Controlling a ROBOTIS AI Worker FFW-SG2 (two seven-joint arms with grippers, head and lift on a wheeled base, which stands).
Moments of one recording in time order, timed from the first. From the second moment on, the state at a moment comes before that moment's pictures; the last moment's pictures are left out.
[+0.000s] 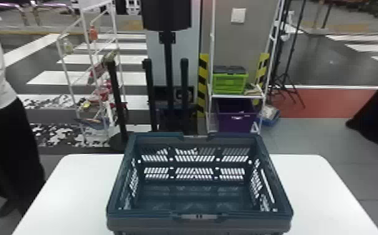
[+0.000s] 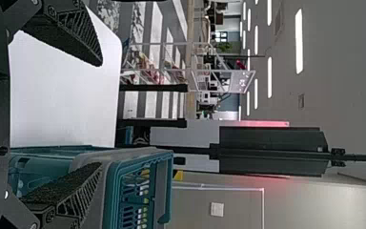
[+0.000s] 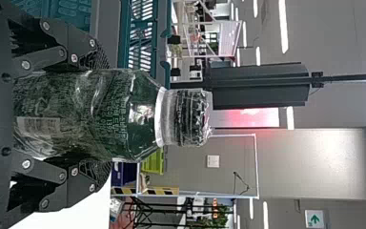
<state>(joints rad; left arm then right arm) 0.79 0.37 -0.13 -2.13 0.21 -0.22 0.42 0.91 0.00 -0.19 -2.12 -0.16 -0.32 0.33</state>
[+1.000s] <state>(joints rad) 0.78 0.38 -0.13 -2.13 0.21 -0.21 0.42 0.86 0.00 -0.21 -2.19 -0.16 -0.28 0.33</state>
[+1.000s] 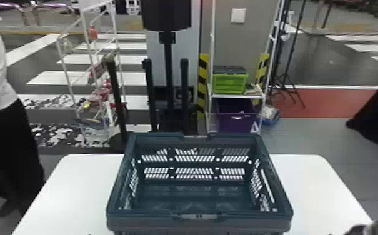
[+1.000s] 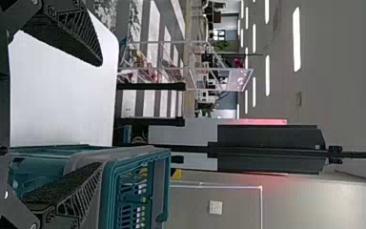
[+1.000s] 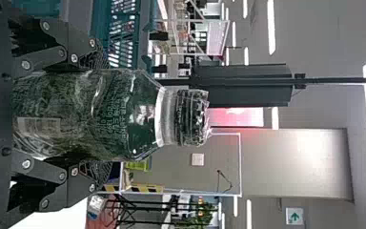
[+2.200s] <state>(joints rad) 0.73 0.39 -0.10 -2.07 0.27 -0.20 0.42 -0.02 -0.17 0.14 -2.20 -0.03 1.12 0.35</state>
